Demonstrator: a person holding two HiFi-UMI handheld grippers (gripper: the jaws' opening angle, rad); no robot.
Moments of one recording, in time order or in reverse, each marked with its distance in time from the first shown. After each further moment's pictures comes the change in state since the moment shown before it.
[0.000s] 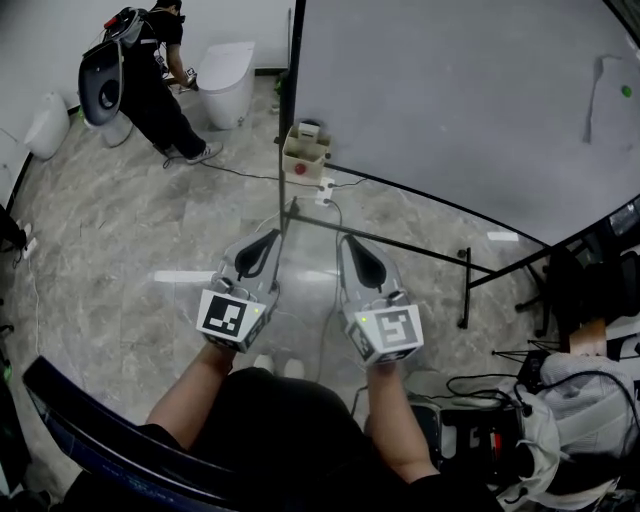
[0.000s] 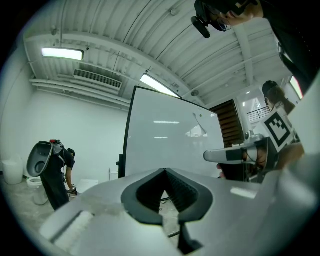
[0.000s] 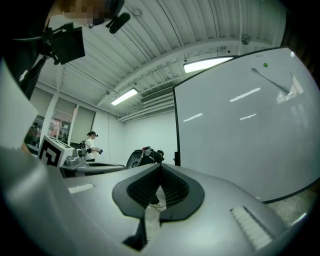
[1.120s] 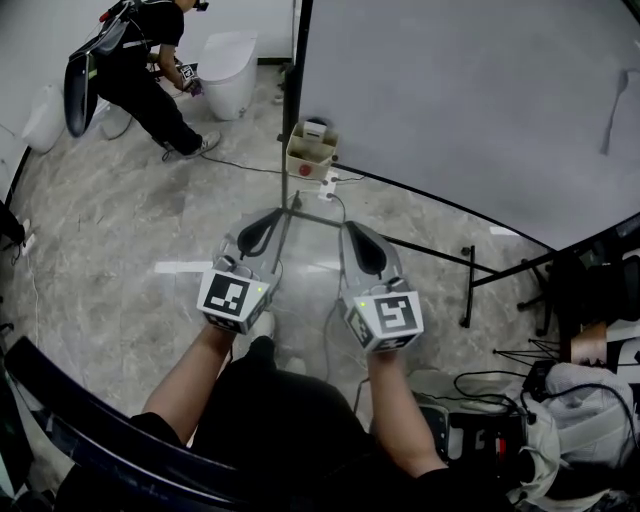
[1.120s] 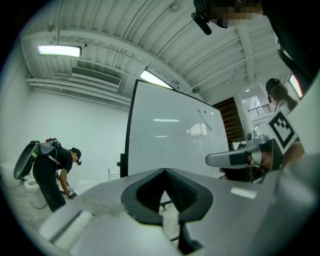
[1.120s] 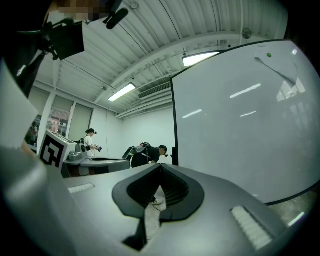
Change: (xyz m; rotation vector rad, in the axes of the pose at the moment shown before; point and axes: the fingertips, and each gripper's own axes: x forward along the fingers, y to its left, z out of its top) left arm 0.047 0.040 -0.005 0.015 0.008 -0.010; right arm 0.054 -0.016 -0.012 -0.006 0.032 -0.014
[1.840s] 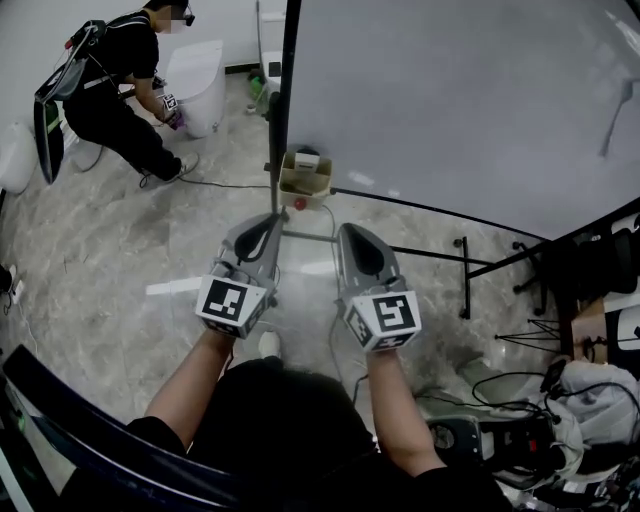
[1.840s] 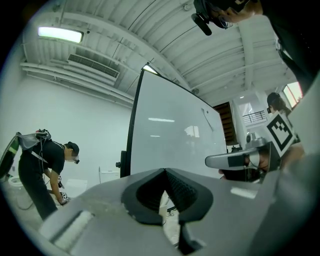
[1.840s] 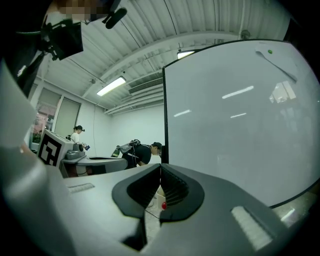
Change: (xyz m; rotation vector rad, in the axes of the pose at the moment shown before) left arm 0.068 0.072 0.000 -0.033 -0.018 -0.123; right arm 0.087 -0.026 0.004 0.011 0.014 -0.129
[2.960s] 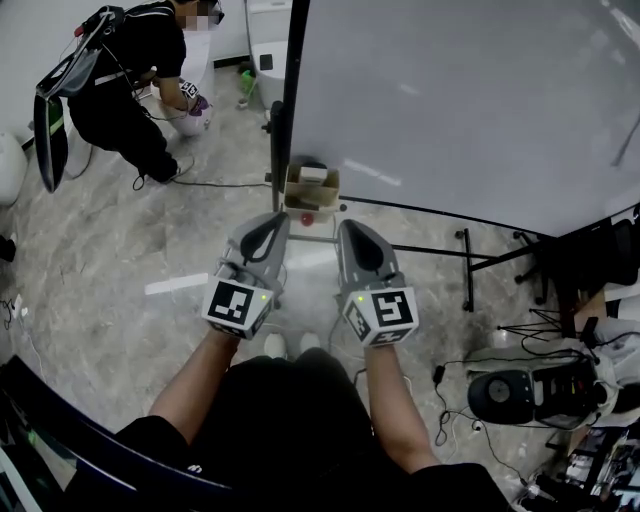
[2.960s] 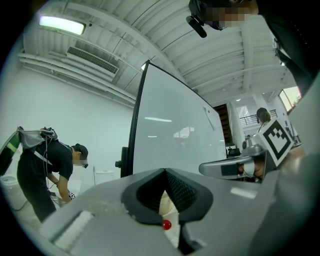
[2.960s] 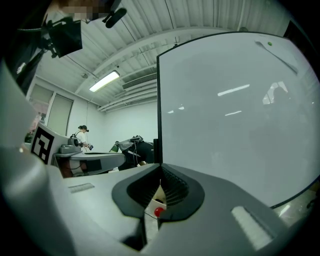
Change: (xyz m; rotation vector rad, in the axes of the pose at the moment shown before) left arm 0.040 0.039 -0.002 -0.012 -0.001 -0.062; right arm 0.063 -0.014 -0.014 0.011 0.023 -0.065
